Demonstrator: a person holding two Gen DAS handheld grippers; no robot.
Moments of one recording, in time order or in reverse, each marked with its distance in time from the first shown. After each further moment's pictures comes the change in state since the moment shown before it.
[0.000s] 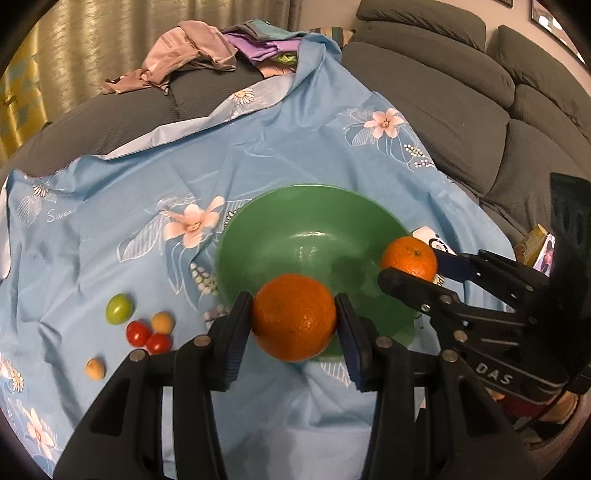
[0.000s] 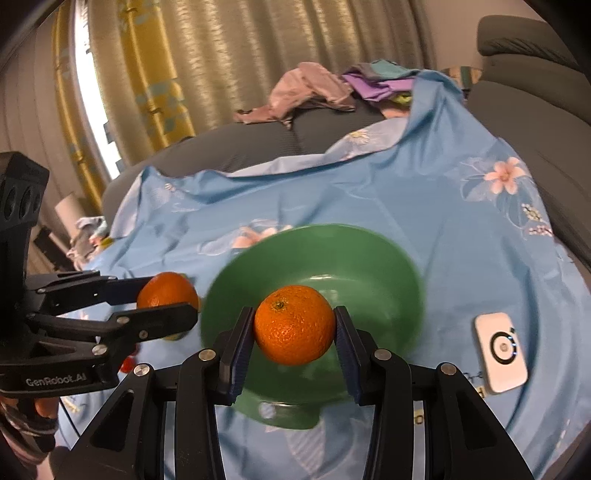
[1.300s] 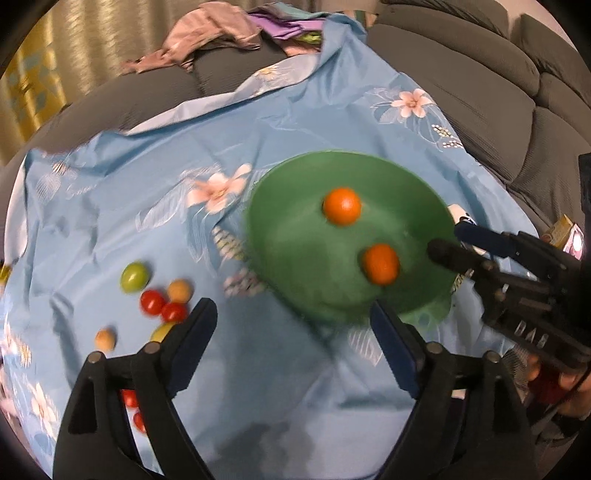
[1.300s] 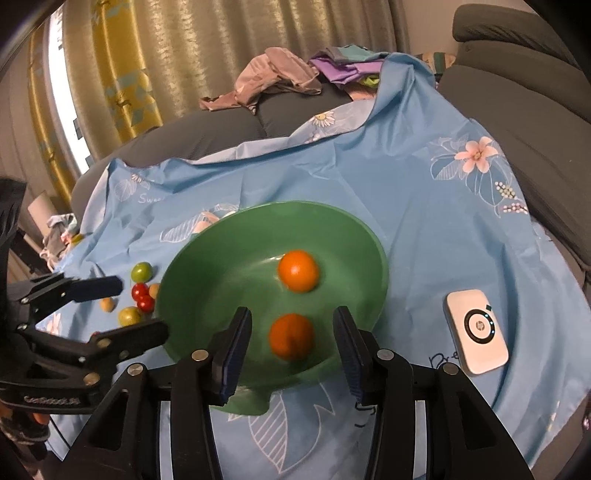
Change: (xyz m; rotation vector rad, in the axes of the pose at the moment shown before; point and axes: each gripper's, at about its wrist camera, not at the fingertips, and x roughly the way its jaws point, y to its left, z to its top) left arm 0.005 0.015 -0.031 -0.048 0.057 0.103; right arm 0.002 -0.014 -0.008 0.026 0.049 -0.091
